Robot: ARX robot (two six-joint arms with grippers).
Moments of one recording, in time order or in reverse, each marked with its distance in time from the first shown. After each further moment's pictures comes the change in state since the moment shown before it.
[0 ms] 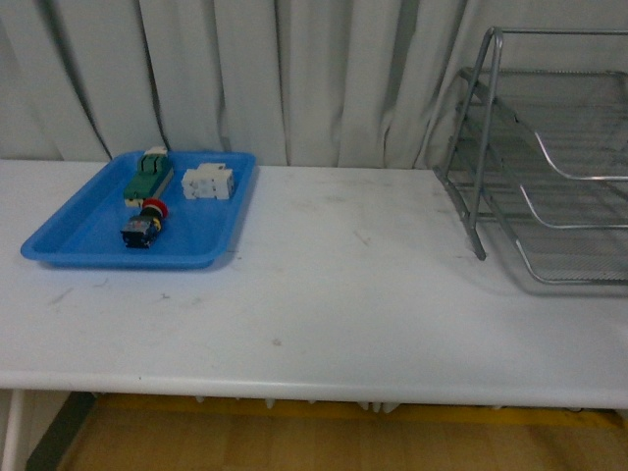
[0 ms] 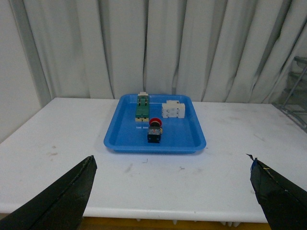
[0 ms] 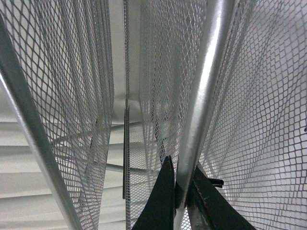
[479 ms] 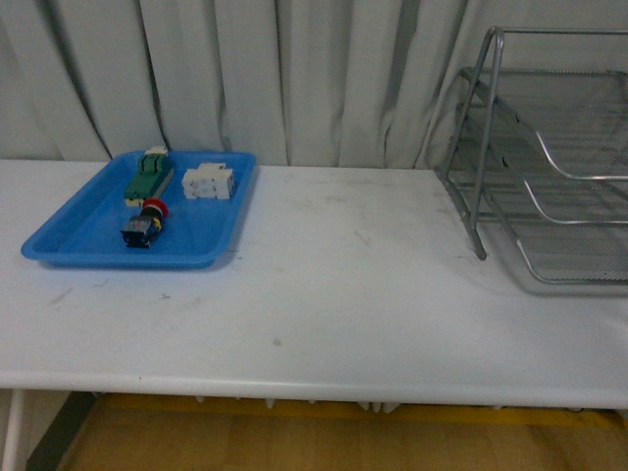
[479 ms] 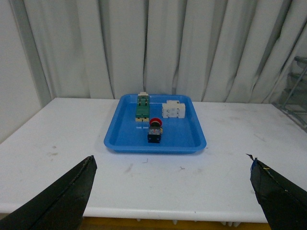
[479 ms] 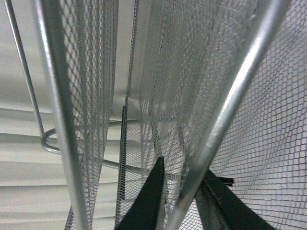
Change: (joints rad) left arm 0.000 0.000 0.000 0.000 0.000 0.000; right arm -0.003 -0.032 -0.002 -0.013 -0.009 -0.085
